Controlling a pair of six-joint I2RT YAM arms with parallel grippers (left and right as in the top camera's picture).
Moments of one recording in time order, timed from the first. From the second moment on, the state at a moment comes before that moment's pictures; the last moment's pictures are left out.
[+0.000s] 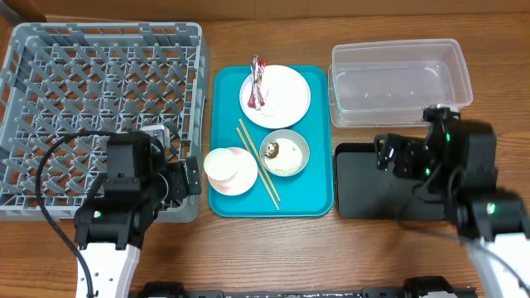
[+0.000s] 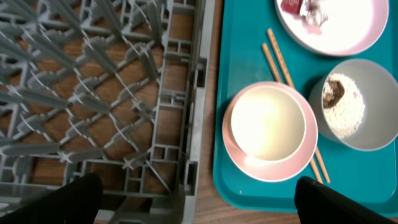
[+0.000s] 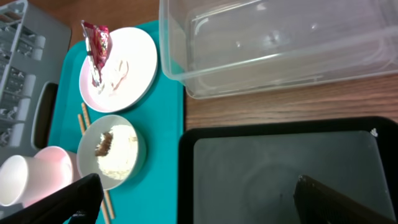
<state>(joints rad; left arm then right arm) -0.03 0.99 0.95 -0.96 0.05 -0.18 0.07 1.03 1.03 -0.83 -0.17 0.28</state>
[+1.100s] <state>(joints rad) -0.03 0.99 0.95 -0.98 0.00 -0.19 0.37 1.71 1.72 -0.83 -0.14 0.27</state>
